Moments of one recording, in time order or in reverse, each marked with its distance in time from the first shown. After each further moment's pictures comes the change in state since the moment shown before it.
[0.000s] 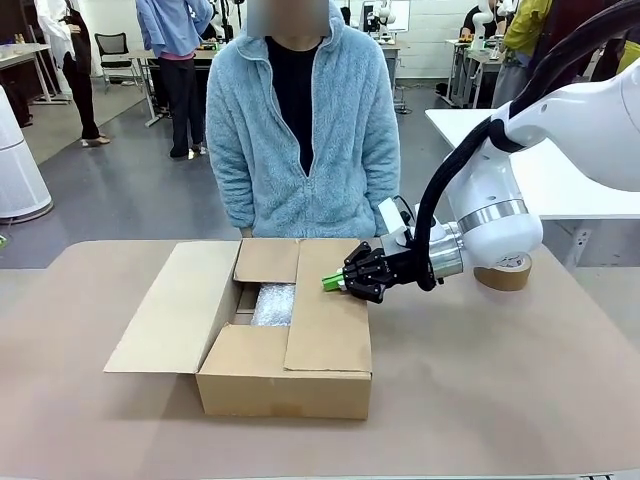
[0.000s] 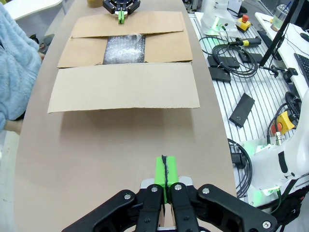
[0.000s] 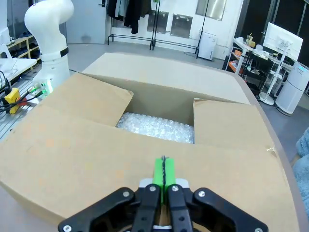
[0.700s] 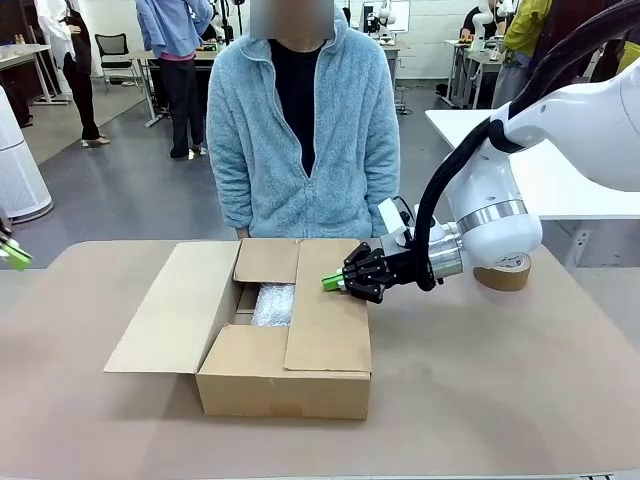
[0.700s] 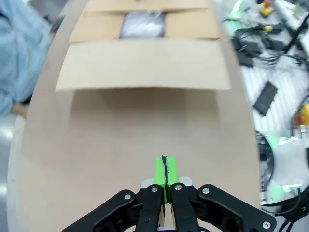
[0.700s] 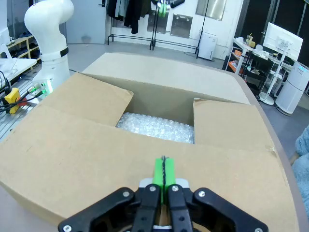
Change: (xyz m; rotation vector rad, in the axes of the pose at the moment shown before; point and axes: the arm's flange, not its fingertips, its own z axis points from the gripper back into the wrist) left arm -0.022 0.018 -0.048 0.117 0.110 0.024; right arm 0.000 0.000 0.000 0.000 0.000 0.000
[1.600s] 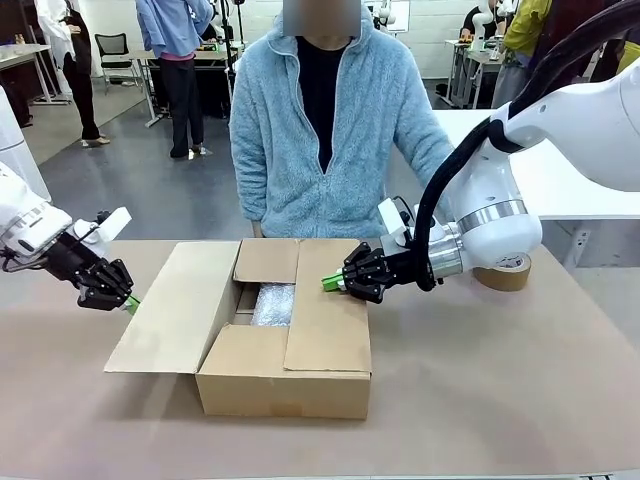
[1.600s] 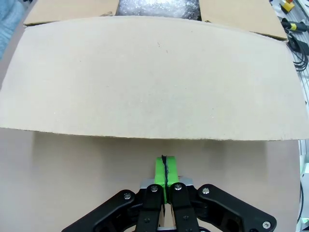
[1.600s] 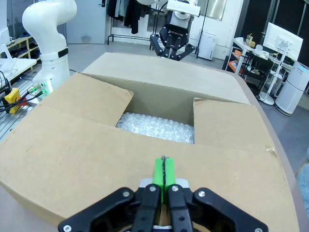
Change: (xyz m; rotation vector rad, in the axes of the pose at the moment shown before) left arm 0.026 0.042 -0.169 -0.077 0.057 0.044; right arm 0.000 0.000 0.000 0.000 0.000 0.000
